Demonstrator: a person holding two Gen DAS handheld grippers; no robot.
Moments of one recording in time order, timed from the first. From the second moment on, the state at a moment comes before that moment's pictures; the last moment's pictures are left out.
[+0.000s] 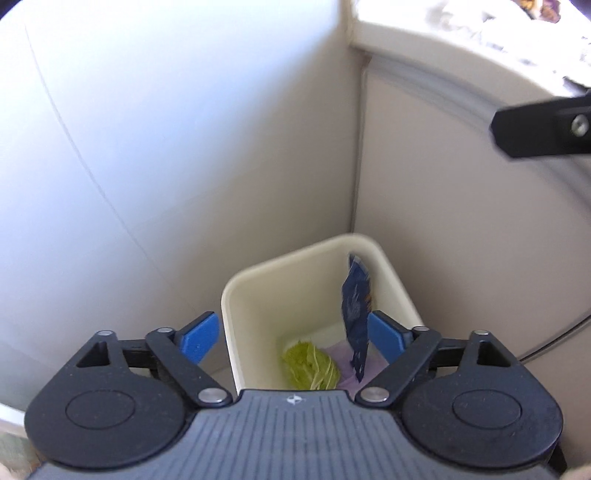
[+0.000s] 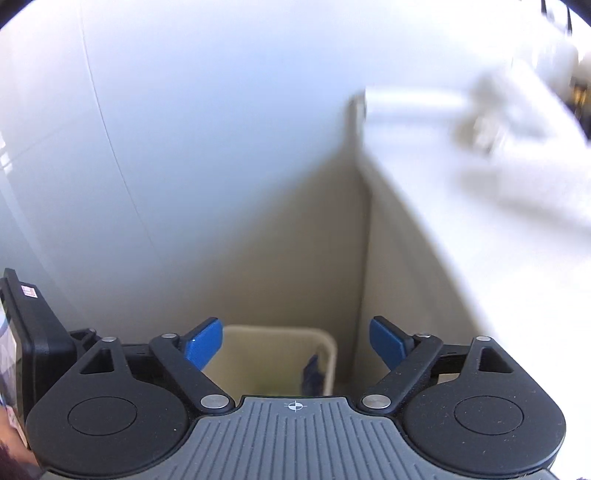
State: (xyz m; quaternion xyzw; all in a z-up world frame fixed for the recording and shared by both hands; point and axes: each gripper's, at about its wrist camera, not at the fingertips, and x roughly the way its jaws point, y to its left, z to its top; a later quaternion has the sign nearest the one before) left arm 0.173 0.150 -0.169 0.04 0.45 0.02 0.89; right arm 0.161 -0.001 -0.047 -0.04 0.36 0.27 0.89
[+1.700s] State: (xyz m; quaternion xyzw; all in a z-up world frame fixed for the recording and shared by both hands) left arm 0.349 -0.078 -0.049 0.32 0.31 -0.36 0.82; right arm 0.378 -0.307 -0.056 -0.30 0.41 0.28 0.81
